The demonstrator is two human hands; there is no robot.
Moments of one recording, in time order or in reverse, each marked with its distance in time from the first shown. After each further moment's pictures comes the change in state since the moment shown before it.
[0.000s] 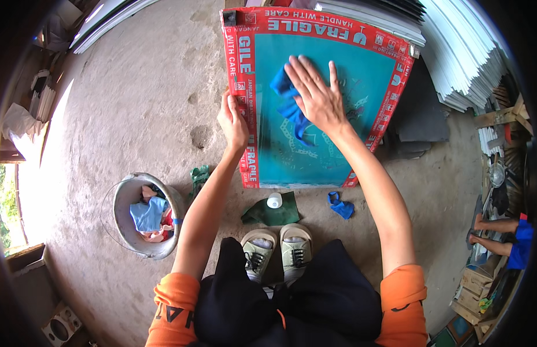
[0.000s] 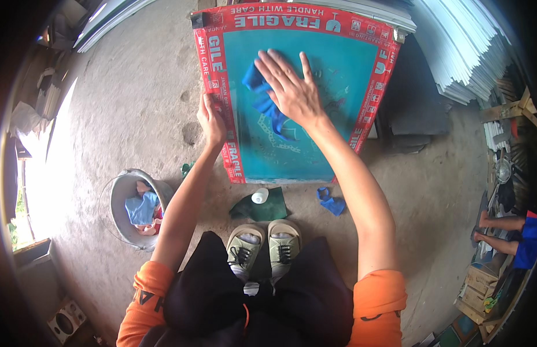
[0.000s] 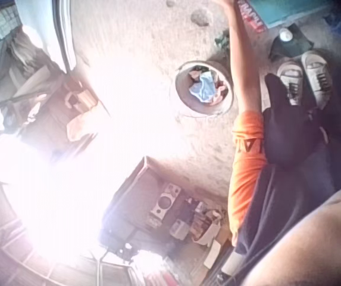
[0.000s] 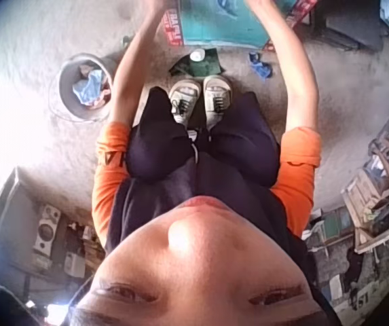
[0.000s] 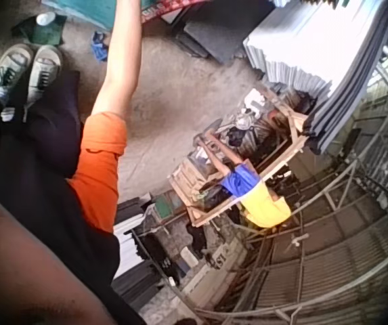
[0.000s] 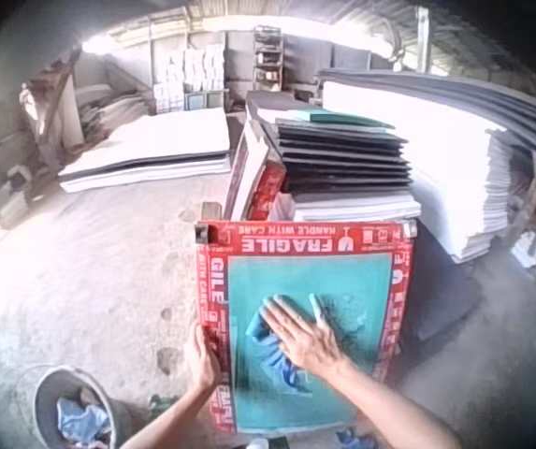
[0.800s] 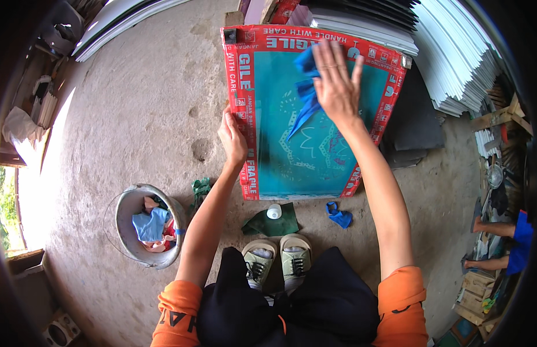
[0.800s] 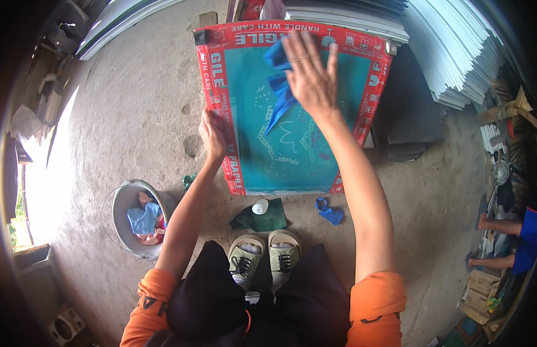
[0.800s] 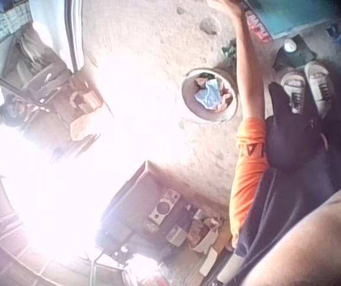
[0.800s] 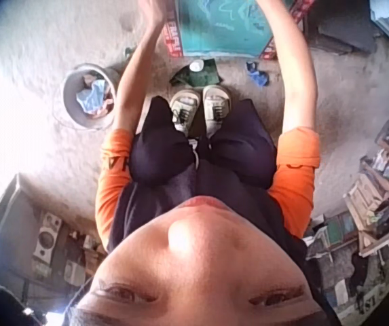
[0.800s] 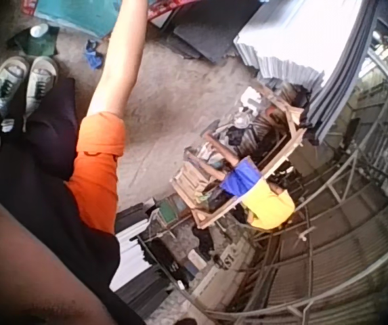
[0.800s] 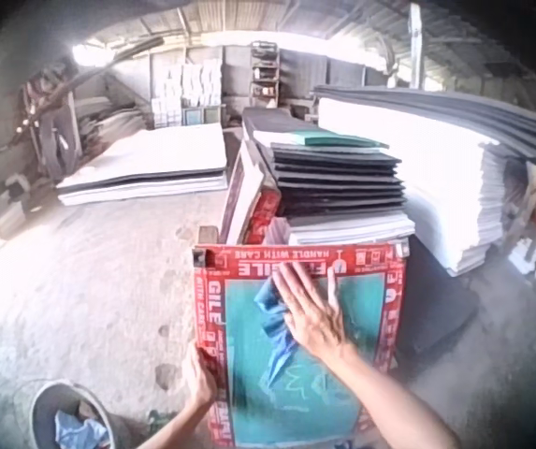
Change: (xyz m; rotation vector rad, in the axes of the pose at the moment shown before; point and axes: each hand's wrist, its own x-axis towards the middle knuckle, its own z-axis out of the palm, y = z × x) left_hand -0.001 -0.006 -0.004 -0.030 -0.043 -0.016; right_hand 0.028 0.043 -0.014 -0.088 0.180 0.208
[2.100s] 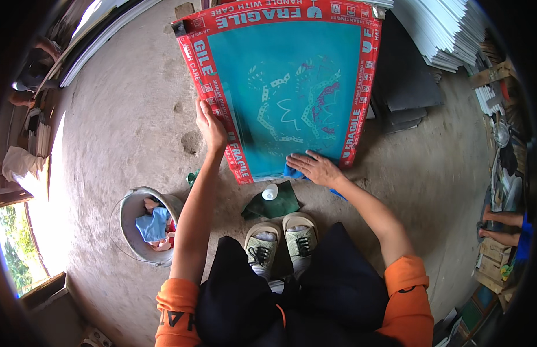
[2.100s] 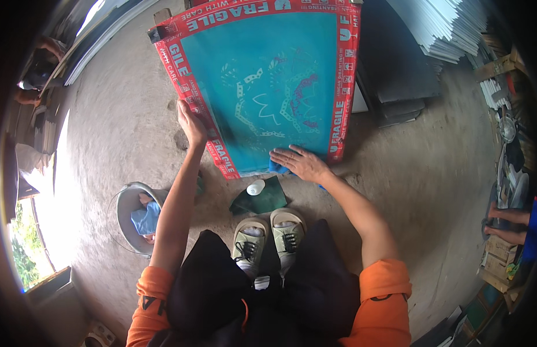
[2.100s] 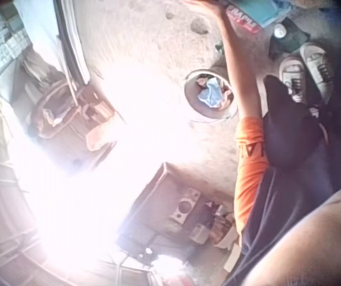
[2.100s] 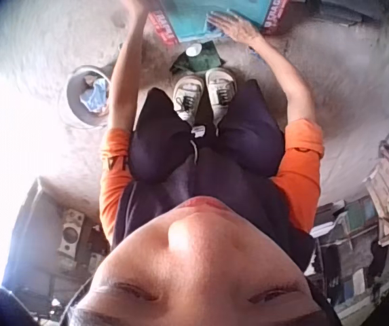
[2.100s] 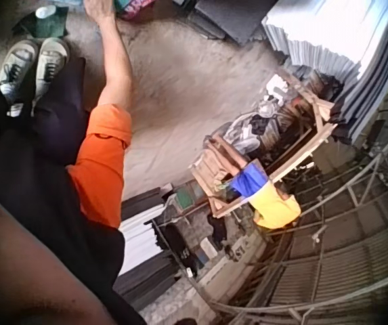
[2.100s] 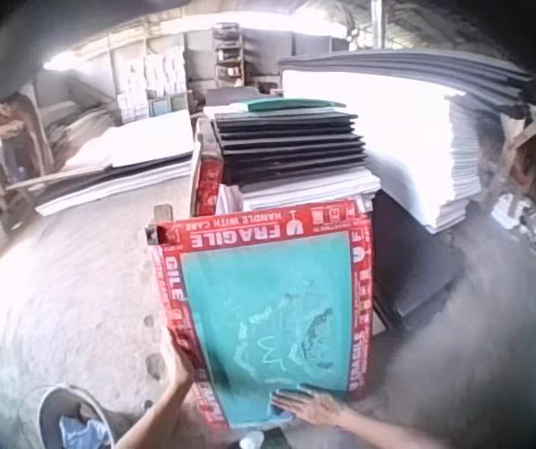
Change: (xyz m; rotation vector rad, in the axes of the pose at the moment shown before) left_hand -0.001 0.004 0.001 0.068 -0.020 0.021; right_hand -0.271 -0.050 0.002 -0.055 -0.572 -0.589
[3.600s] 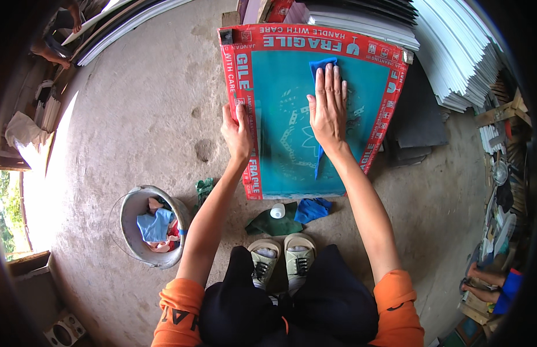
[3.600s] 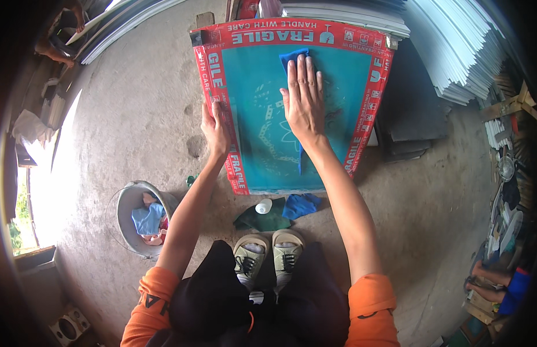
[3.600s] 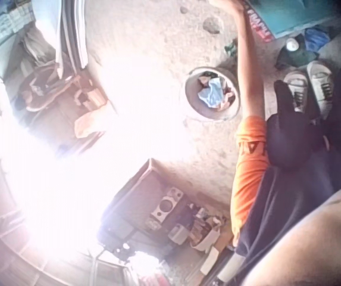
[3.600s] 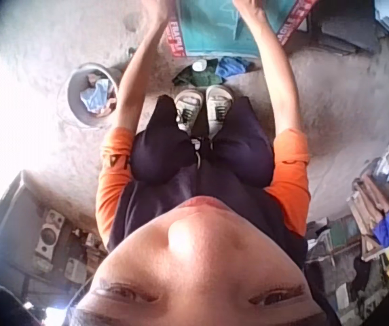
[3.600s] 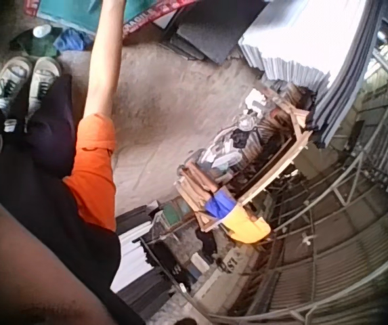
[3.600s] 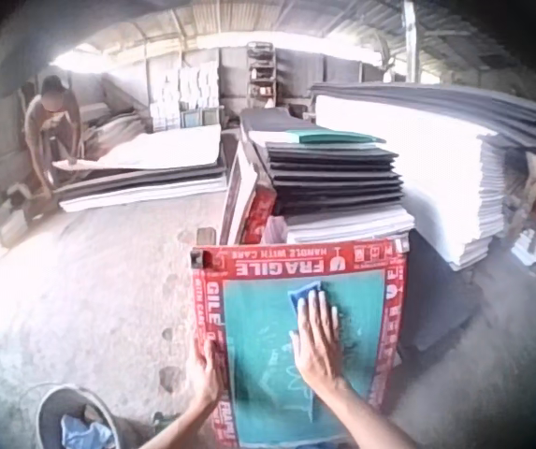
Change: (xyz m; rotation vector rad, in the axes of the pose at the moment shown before) left_hand 0.005 0.023 0.006 0.062 0.055 -0.039; right_hand 0.151 0.133 -0.105 0.285 0.695 0.689
